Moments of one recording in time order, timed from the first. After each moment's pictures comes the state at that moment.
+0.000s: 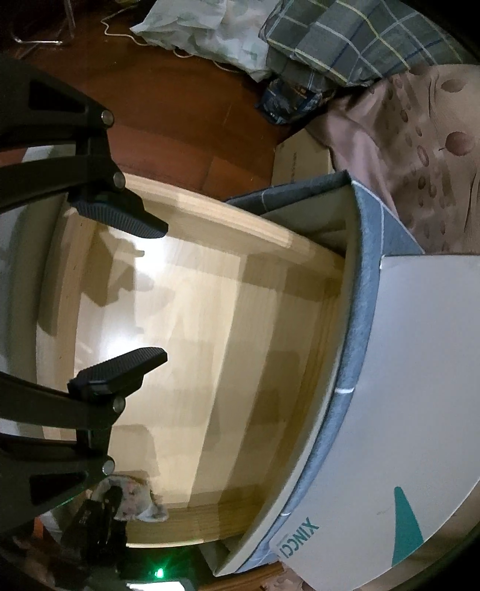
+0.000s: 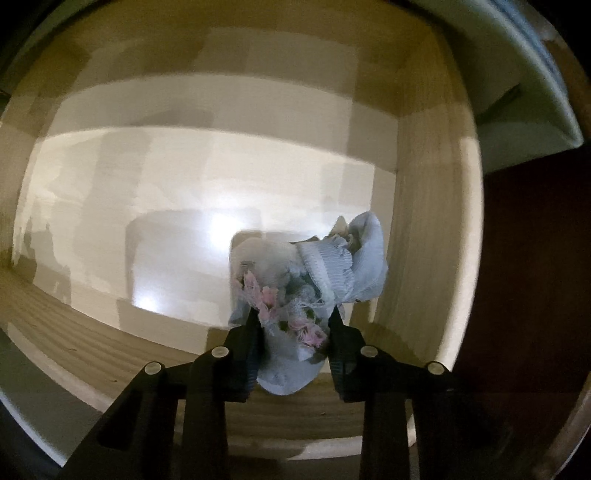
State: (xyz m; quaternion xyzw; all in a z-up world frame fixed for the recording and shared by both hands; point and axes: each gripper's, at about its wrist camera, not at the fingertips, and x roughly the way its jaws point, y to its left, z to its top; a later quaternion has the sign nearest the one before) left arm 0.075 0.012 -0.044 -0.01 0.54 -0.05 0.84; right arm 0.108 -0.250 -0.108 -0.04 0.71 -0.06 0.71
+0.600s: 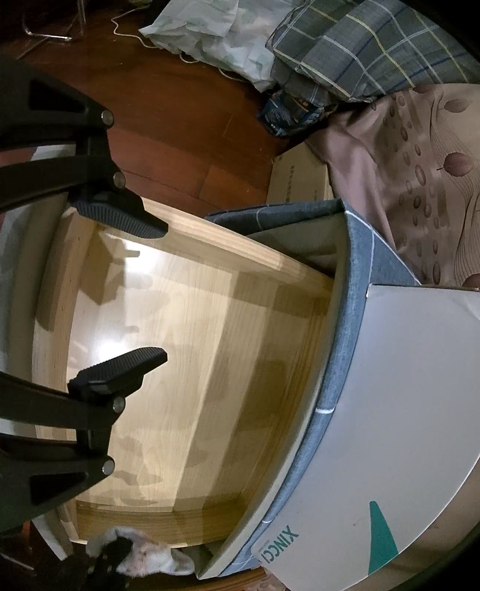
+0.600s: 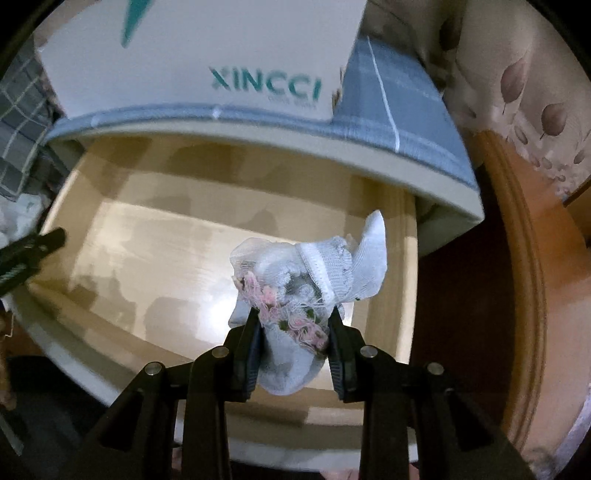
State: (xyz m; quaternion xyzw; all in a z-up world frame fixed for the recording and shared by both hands) left arm 0.072 0.022 -0.035 -0.03 0.53 -0.03 0.85; right arm 0.068 -0.229 -0.002 -0.05 0.57 -0.04 0.82
